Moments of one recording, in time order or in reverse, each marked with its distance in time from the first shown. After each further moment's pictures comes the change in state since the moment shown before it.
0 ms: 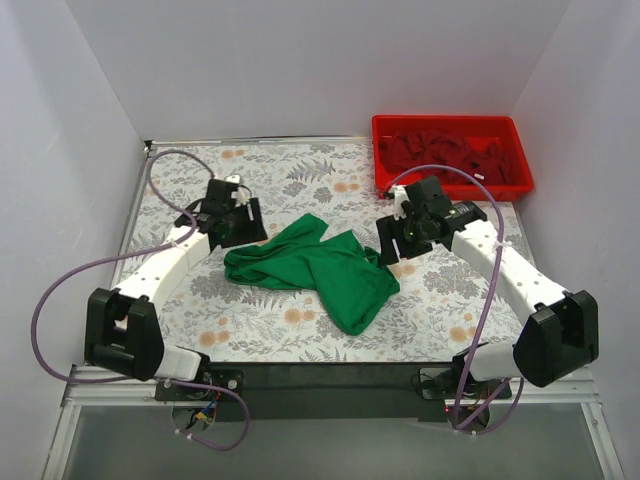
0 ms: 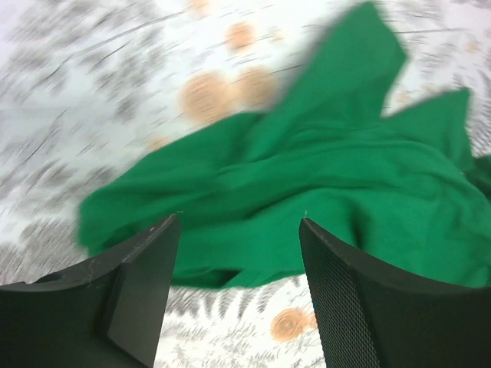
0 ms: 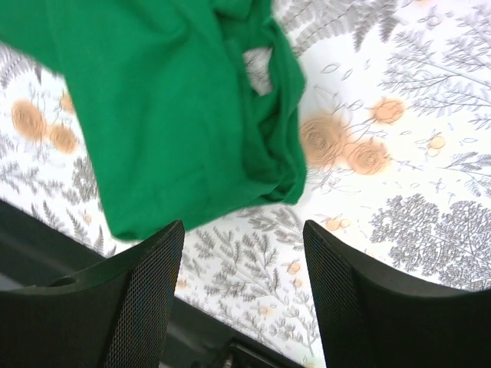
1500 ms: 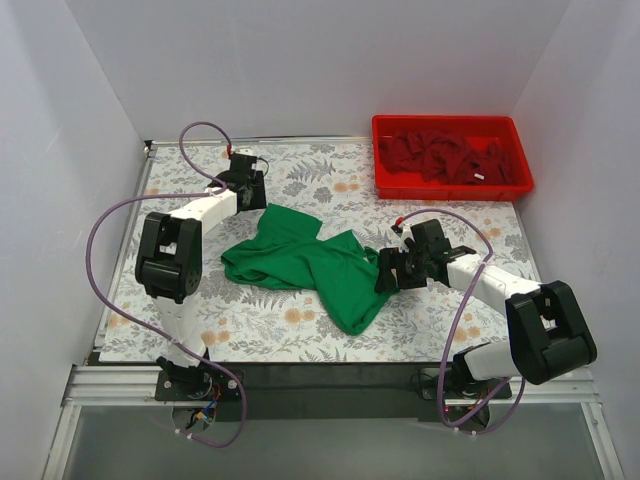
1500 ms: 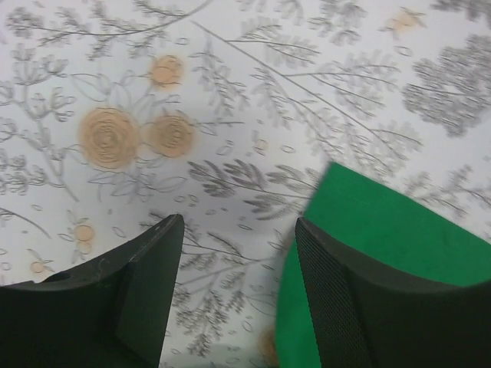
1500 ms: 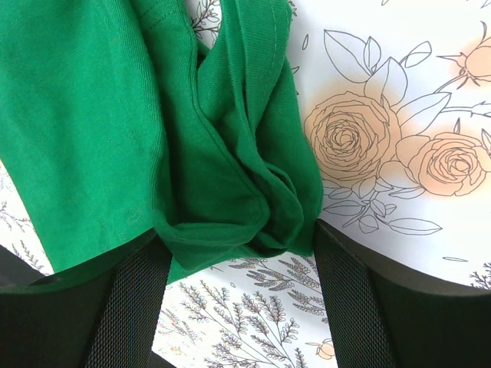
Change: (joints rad) left arm -0.011 0.598 0.383 0.296 -0.358 0.210; right arm -0.111 -0.003 -0.509 0.554 -0.147 0.166
